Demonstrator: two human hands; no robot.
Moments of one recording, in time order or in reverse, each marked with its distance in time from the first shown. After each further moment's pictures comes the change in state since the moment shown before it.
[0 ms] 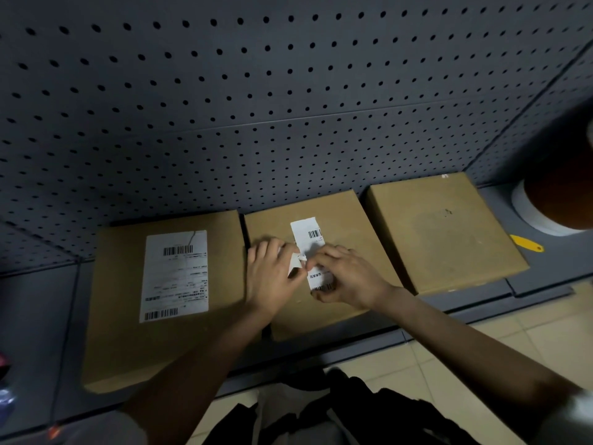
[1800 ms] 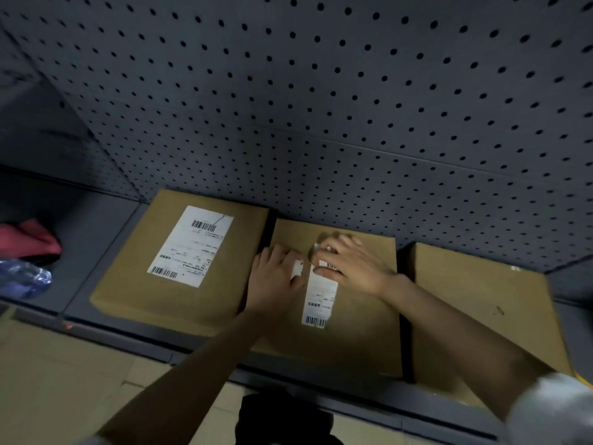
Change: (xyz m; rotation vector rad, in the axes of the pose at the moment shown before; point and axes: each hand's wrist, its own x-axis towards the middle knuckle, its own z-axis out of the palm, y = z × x) left_hand 0.006 0.020 0.003 0.038 0.017 -0.402; right_hand 0.101 0.060 -0.029 -0.335 -0.092 -0.592
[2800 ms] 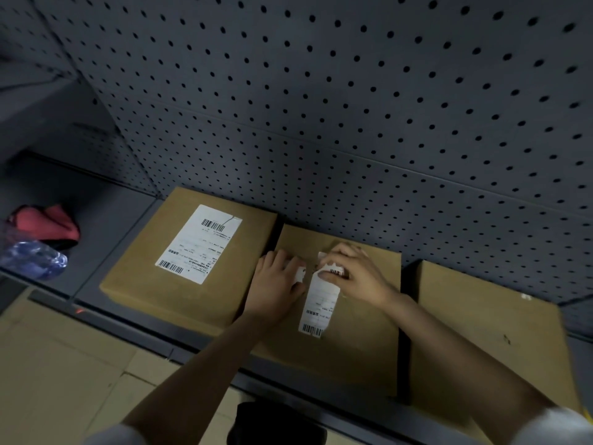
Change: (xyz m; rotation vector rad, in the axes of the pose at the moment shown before) left_hand -0.005 0.002 0.004 0.064 0.030 -0.002; right_hand 0.000 0.009 0.015 0.423 0.231 0.063
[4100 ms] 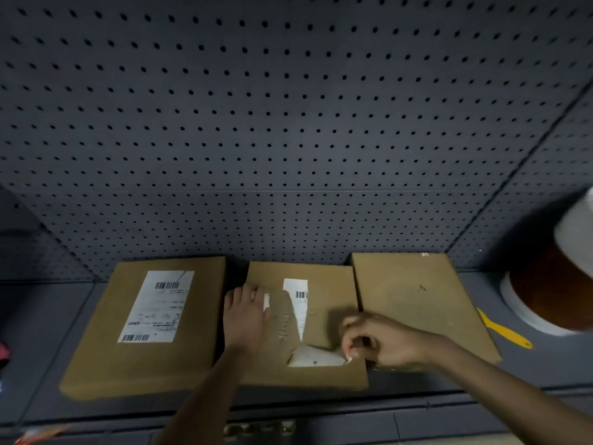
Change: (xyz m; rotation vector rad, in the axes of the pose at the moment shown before) left_hand -0.007 0.012 -0.015 0.178 -0.013 0.139; right_hand -0.150 -0.092 -0.069 0.091 -0.366 0.283
